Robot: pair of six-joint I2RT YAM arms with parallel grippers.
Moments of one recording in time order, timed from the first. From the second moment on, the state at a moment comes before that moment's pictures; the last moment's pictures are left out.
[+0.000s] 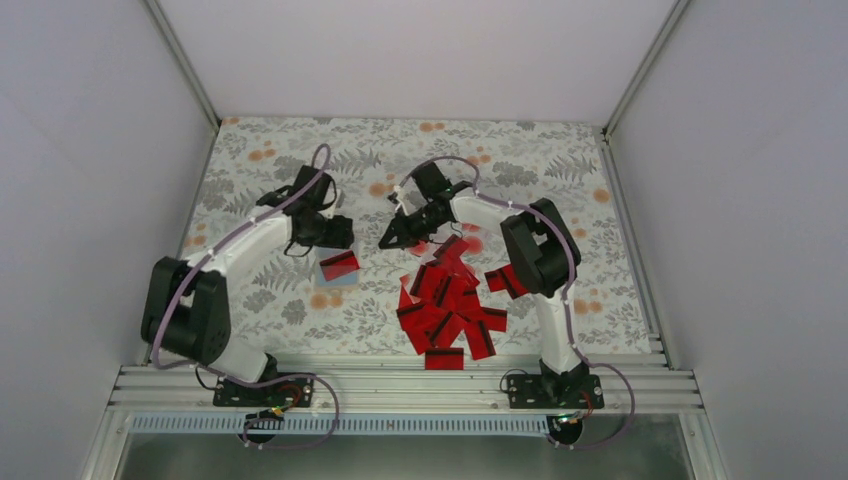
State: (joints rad) left arm -0.34 1.55 1.06 -0.69 0.16 -0.22; right arm 0.59 2.14 1.49 -0.50 -0.90 0.33
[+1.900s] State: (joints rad) left arm -0.36 1.49 0.74 -0.60 0.16 -0.61; right arm 0.80 2.19 1.61 -0.67 -0.35 0.38
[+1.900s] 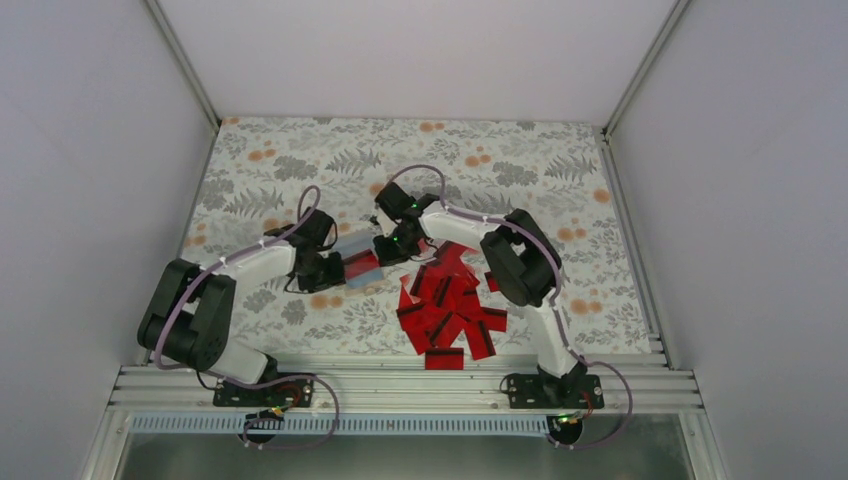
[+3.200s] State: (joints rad) left arm -0.43 1.83 1.31 -0.68 0.24 -0.37; right arm 0.58 1.79 1.16 -0.48 -0.66 0.54
